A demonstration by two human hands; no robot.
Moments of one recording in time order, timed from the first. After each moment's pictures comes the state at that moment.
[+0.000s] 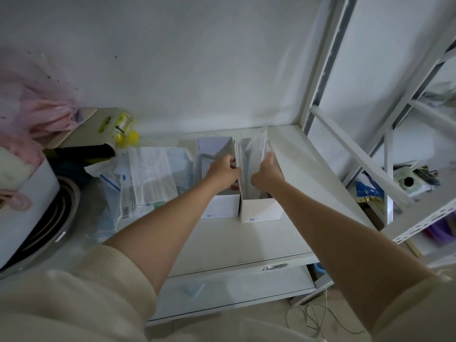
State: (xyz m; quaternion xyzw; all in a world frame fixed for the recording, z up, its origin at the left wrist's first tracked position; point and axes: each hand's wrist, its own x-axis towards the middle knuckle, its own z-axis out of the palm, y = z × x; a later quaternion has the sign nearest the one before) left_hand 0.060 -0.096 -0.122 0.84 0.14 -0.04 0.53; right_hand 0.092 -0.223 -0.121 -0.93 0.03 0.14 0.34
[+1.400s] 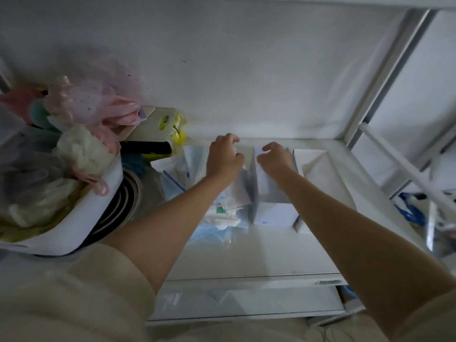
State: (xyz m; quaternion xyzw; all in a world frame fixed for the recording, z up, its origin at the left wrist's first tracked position) left_hand 0.024 0.024 -0.090 0.90 0.13 0.22 0.36; right_hand 0.077 -0.095 -0.079 -0.91 -0.03 0.05 0.41
